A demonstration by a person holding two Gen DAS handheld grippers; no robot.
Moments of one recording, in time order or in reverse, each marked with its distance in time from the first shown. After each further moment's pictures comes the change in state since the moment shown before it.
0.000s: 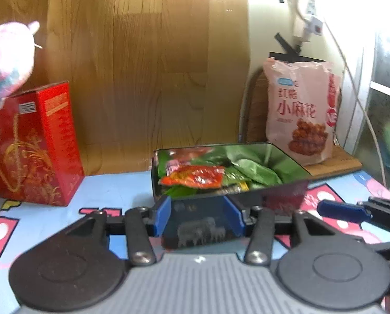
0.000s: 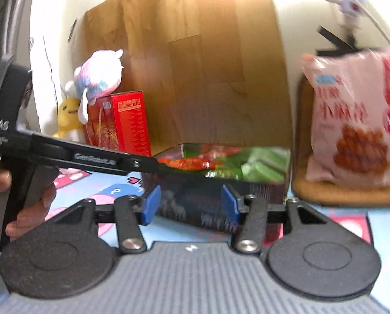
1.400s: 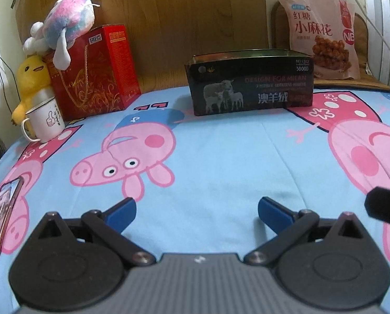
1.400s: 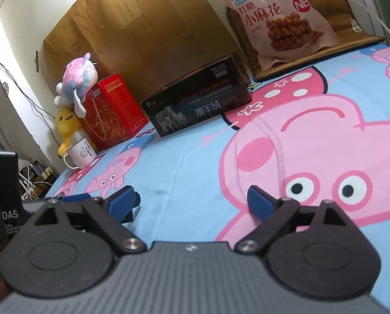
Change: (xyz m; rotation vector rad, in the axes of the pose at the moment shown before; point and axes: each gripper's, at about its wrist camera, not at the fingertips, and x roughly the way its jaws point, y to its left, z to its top) left arm -0.063 -0.050 -0.122 0.013 0.182 0.317; right arm -0.082 0.021 -0.087 0.388 0.085 -0.069
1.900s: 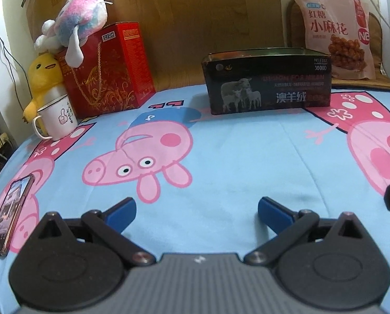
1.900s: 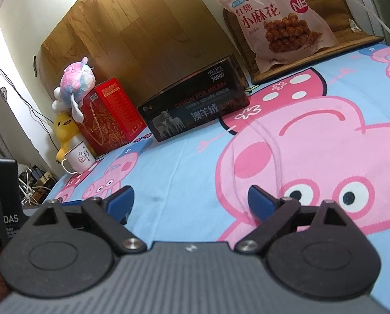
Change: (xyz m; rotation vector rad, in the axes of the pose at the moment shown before) left arm 0.007 0.005 0.001 -0.012 0.004 0.062; right arm 0.004 -0.003 0.002 -0.002 -0.017 0.002
